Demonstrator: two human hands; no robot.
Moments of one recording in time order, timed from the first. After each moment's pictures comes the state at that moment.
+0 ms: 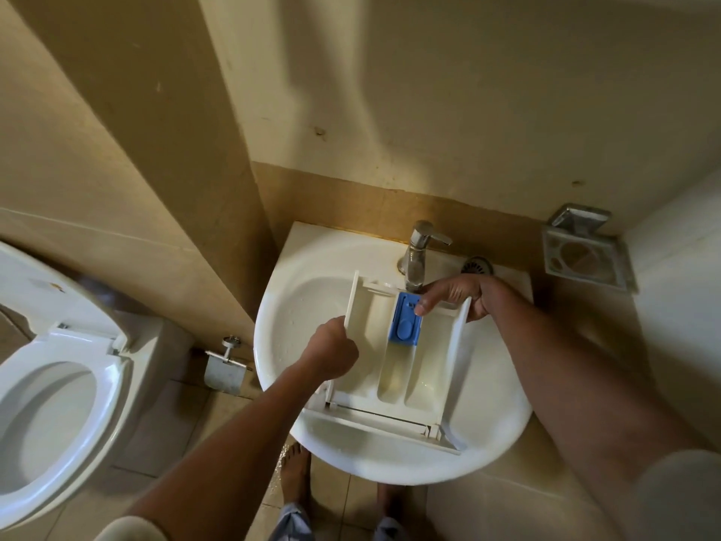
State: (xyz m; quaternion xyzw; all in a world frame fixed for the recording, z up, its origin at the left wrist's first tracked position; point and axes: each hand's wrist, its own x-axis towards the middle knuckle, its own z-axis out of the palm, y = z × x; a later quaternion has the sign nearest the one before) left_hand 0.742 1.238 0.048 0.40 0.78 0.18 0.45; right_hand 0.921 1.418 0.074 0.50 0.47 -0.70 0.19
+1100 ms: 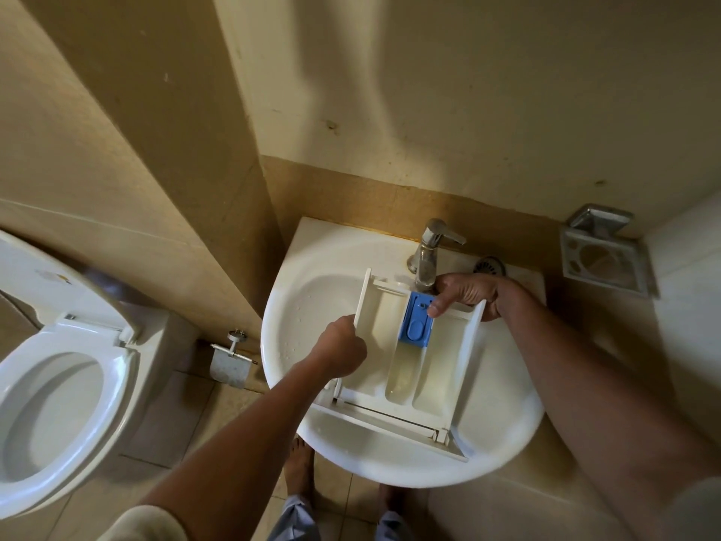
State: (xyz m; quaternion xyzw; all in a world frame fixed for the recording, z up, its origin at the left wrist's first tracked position) left_hand 0.740 1.246 0.039 0.41 0.77 0.15 0.46; right_hand 0.924 1.433 0.046 0.36 0.57 -0.72 0.17
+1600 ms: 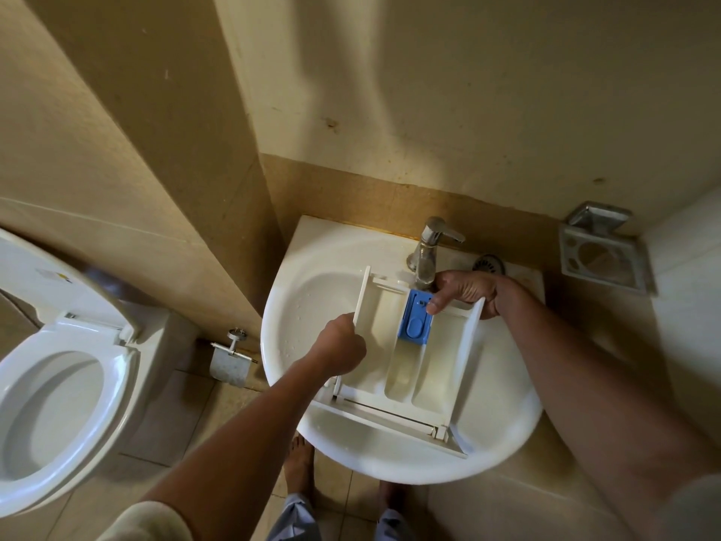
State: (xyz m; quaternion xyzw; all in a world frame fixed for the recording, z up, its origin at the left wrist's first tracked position) left_hand 0.740 1.245 0.036 0.40 0.77 0.16 0.46; right_hand 0.925 1.433 0.045 0.37 0.56 -0.73 0.14
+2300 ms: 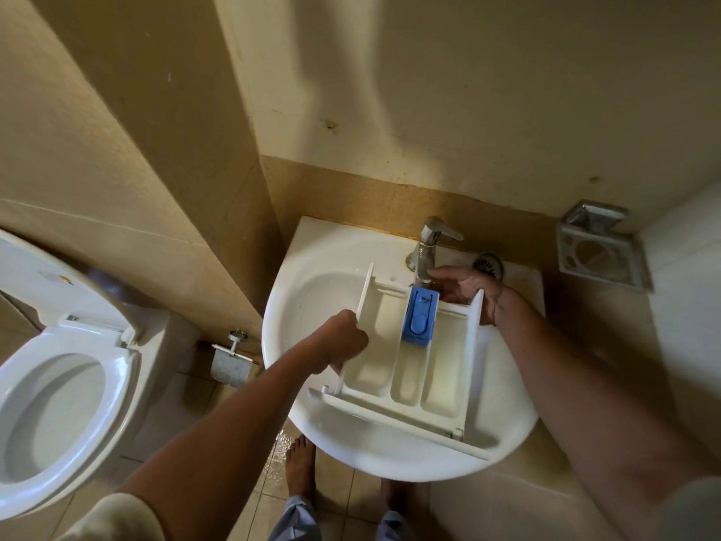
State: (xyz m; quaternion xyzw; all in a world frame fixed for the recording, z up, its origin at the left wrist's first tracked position) left_hand 0.729 1.251 0.057 0.36 0.75 0.11 0.55; right_hand 0.931 1.419 0.043 0.50 0.37 -0.78 -0.04
